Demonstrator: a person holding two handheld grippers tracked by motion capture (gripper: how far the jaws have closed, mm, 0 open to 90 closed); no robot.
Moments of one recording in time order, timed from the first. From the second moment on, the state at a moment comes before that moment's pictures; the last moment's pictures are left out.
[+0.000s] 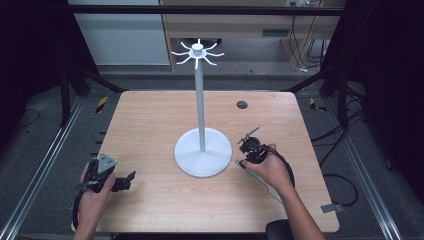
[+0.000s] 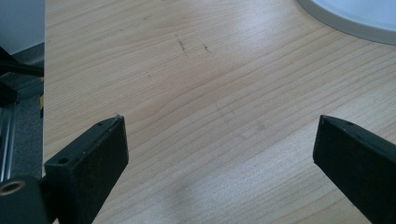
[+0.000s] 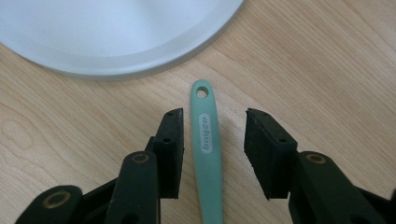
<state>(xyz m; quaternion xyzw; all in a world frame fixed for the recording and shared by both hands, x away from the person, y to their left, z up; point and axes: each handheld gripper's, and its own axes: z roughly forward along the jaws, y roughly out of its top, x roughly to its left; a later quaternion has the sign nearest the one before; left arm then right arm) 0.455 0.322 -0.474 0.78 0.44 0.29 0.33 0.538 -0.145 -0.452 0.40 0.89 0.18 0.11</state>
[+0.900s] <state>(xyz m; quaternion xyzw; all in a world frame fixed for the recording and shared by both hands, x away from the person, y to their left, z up) 0.455 0.319 -0.475 0.79 0.44 0.29 0.32 0.549 -0.136 -0.469 0.40 0.90 0.14 0.08</state>
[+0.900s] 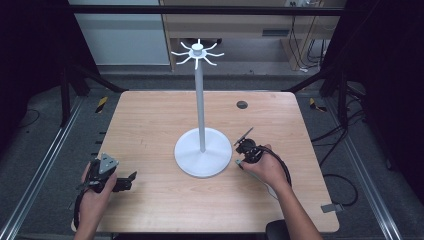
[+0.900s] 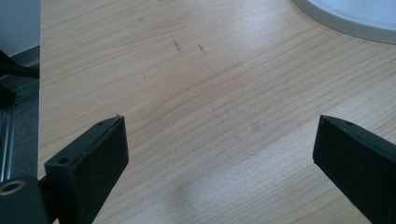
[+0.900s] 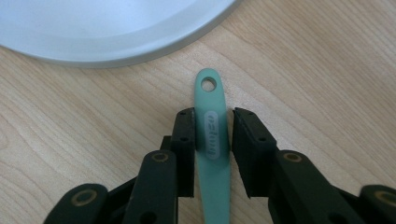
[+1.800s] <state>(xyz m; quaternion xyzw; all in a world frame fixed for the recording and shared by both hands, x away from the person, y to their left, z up) 0.456 0.321 -0.475 0.78 0.44 0.29 0.33 0.521 -0.178 -0.396 0.42 0.84 0.30 0.14</state>
